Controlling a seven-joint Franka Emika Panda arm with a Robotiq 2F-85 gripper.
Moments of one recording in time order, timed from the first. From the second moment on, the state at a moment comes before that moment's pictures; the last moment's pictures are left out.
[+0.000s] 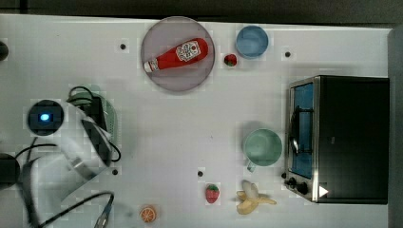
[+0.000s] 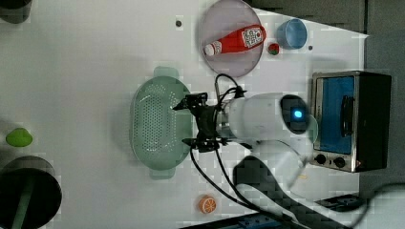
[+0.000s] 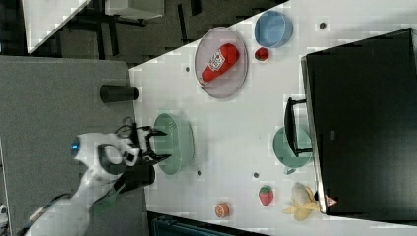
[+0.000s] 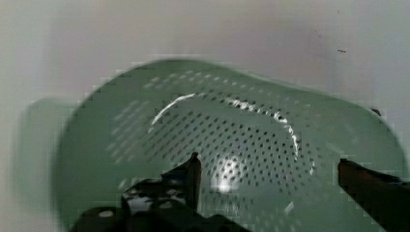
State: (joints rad) arm 0.06 0.45 0.52 -2.09 -0.11 0.88 1.20
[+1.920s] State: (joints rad) arm 0.06 0.43 0.17 -2.34 -0.18 1.02 1.21
